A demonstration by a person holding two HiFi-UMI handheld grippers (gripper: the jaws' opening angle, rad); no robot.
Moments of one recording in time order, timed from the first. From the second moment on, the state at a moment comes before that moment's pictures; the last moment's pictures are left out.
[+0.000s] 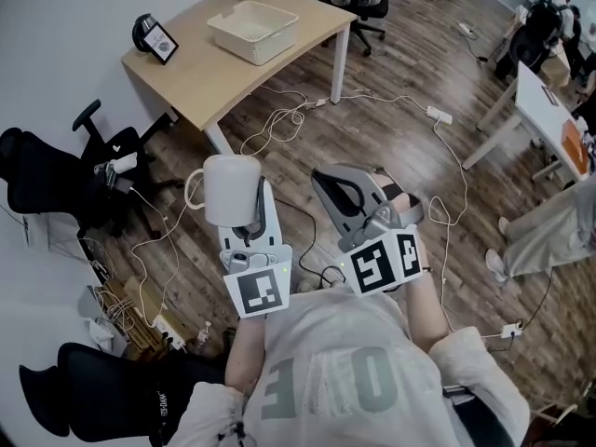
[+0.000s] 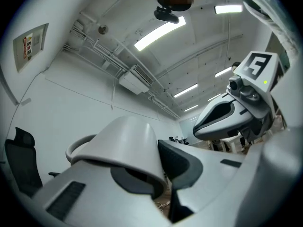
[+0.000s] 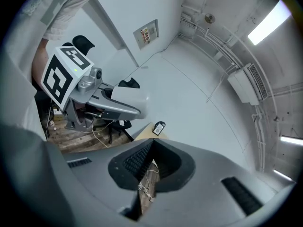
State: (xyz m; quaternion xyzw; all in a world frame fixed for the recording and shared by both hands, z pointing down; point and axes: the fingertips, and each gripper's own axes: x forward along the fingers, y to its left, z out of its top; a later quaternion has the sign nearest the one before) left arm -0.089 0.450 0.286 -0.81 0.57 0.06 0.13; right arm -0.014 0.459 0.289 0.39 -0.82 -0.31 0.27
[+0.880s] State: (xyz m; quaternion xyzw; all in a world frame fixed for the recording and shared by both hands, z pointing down) left arm -0.117 0.406 0.293 -0.82 0.55 0.05 0.15; right arm -0.034 0.417 0.312 0.41 -0.80 -0.29 0.32
